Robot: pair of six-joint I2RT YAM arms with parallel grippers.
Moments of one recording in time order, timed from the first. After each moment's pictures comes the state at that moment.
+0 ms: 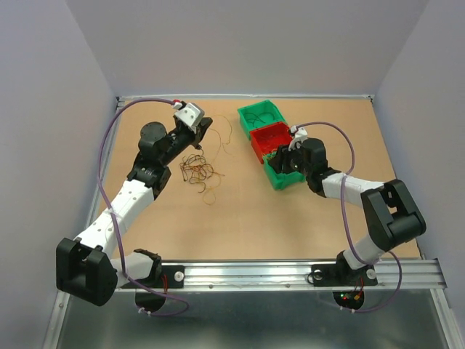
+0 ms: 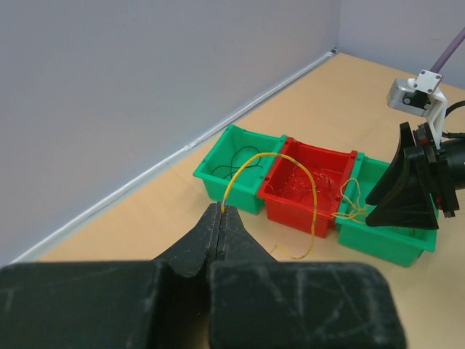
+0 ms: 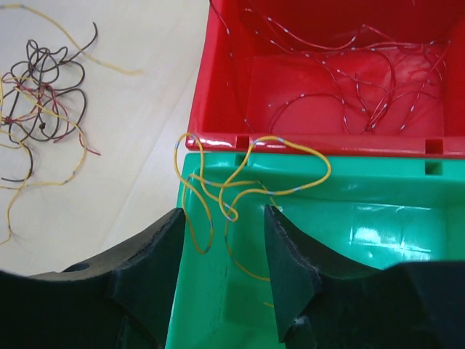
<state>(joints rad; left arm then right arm) -0.37 1.16 0.91 0.32 0.36 0.14 0.37 1.55 0.72 0.42 -0.27 0.21</state>
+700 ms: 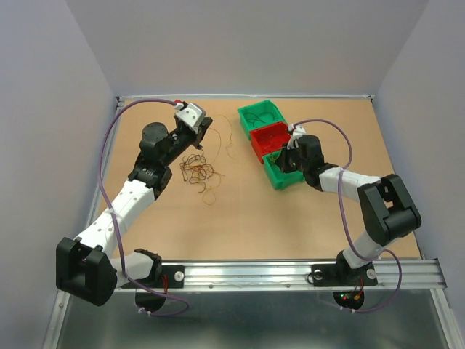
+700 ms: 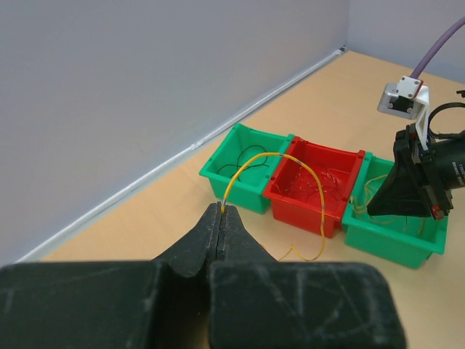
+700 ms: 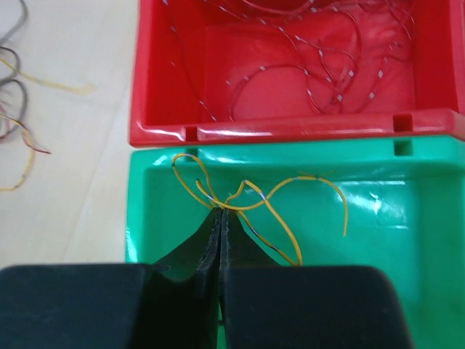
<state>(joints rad) -0.38 1.16 0.91 0.32 0.33 0.16 0.37 1.62 0.81 0.30 -0.19 0.22</state>
